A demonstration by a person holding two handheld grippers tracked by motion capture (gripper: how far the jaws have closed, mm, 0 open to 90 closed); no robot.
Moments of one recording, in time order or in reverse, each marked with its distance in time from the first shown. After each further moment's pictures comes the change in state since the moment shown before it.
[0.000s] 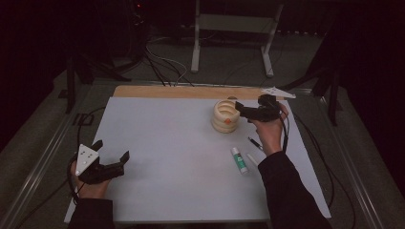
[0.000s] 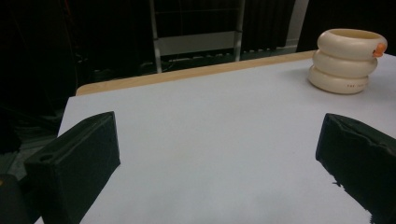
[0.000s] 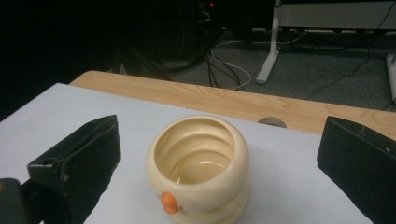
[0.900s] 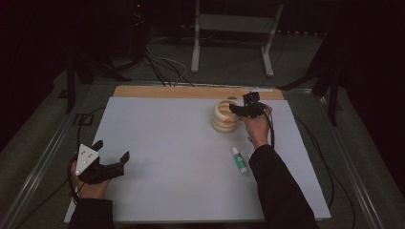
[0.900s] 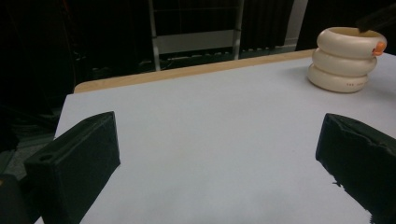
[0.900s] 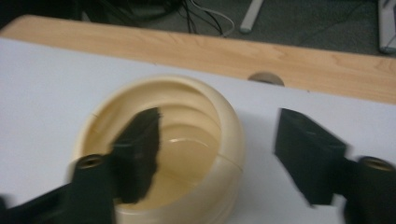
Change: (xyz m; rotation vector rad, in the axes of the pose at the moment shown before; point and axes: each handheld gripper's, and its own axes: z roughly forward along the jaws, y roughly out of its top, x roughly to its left) left arm 0.001 -0.002 0.001 0.006 -0.006 -0.006; right arm -0.010 -0.016 0.074 0.225 -0.097 0.010
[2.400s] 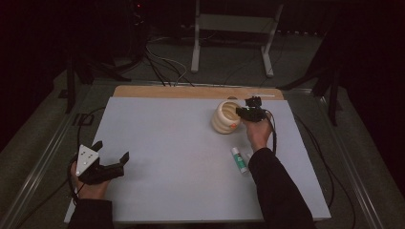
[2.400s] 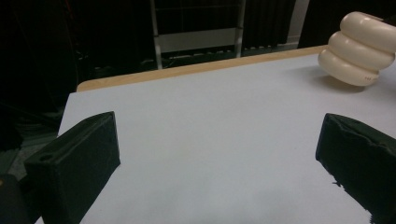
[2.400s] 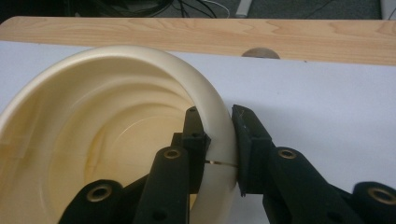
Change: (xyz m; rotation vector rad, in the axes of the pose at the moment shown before) left arm 0.000 -0.001 -0.001 0.007 0.009 0.008; right arm -0.007 -0.017 0.003 0.023 -0.001 0.083
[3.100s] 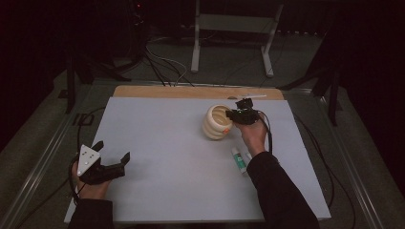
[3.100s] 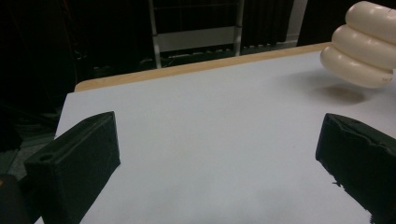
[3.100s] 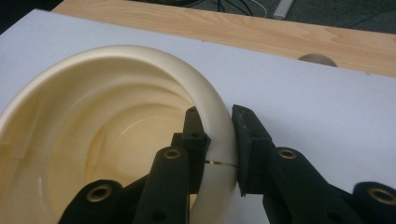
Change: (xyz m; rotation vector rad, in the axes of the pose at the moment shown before) left arm -0.002 0.000 0.001 0.005 -0.005 0.007; right arm 0.039 0.000 -0.019 0.026 0.112 -0.128
